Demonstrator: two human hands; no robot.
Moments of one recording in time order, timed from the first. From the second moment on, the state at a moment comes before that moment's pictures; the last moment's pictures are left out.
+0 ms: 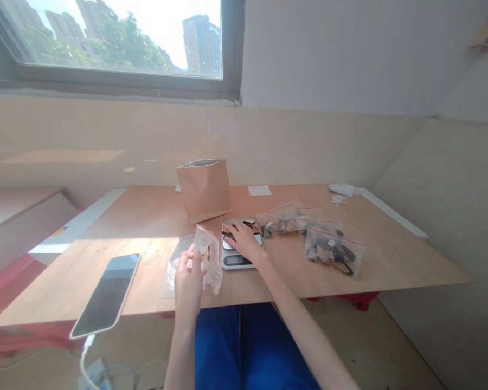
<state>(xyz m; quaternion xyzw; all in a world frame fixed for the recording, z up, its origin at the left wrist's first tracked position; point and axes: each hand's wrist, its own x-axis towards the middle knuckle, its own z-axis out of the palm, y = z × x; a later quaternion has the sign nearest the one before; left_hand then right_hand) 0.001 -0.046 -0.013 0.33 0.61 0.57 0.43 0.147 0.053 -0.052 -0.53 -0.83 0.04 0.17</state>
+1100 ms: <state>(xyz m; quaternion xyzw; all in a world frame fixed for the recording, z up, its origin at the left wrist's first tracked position) 0.013 -0.047 -0.021 0.36 0.60 0.55 0.44 0.138 0.007 0.047 -0.44 -0.79 0.35 0.23</state>
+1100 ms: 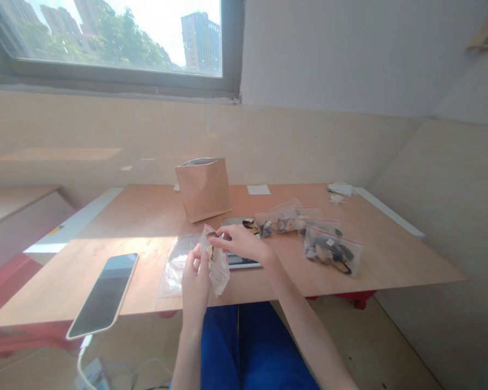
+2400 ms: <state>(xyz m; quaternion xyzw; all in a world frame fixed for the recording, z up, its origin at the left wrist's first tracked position) 0.013 -0.052 -0.014 0.32 0.60 0.56 0.48 0.199 0.063 -0.077 -0.58 -0.74 0.10 0.33</state>
